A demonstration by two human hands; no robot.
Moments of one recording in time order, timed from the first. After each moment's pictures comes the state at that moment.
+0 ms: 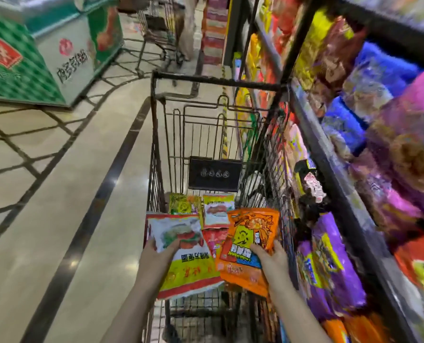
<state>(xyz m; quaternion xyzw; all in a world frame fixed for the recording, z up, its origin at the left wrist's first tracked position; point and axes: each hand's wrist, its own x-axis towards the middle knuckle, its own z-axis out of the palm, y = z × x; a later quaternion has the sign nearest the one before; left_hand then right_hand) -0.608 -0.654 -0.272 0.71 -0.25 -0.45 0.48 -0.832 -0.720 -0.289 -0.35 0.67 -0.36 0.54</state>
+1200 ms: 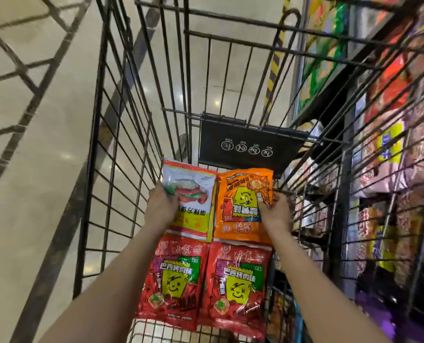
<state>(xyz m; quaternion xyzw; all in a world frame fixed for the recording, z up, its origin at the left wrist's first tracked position) -0.539 -0.902 -0.485 0.88 -0.29 -0.34 0.16 -0.767 -0.988 -0.493 -0.47 0.77 -0.05 0.43</state>
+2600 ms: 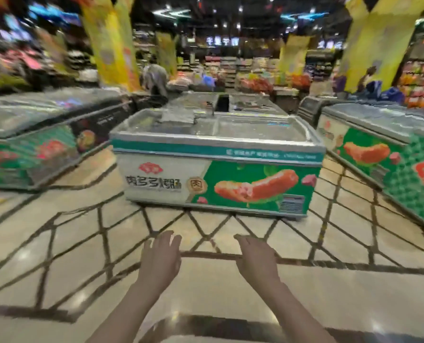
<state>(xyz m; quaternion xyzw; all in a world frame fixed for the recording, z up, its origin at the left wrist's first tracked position) -0.459 -0.008 -0.162 0.98 0.04 0.21 -0.04 -0.407 -0.228 -0.140 -0.97 -0.21 -0.06 0.07</state>
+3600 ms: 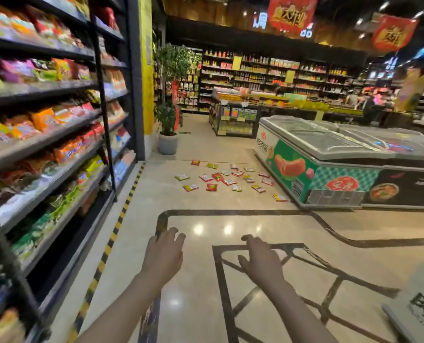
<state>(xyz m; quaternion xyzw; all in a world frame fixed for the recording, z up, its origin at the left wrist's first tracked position) -0.648 0.542 -0.165 0.76 0.62 0.13 -0.15 -0.413 0.536 -0.128 -0.65 -0.75 0.03 0.11</state>
